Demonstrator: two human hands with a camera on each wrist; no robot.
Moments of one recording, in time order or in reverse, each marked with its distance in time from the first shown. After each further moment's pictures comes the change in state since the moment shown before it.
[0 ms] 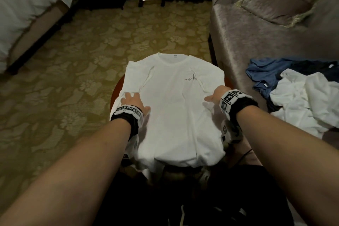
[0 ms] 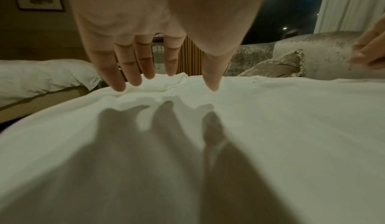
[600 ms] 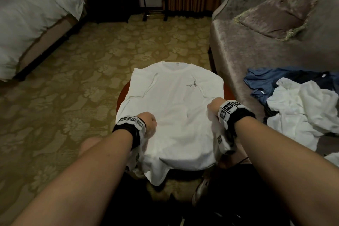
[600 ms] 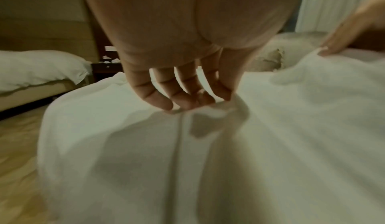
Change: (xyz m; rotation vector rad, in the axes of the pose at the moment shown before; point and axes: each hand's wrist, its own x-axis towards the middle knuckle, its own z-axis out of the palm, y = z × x) left_hand -0.035 -0.005 0.010 -0.073 -0.315 0.256; right_hand 0.031 0.001 0.043 -0.087 -0.070 -0.044
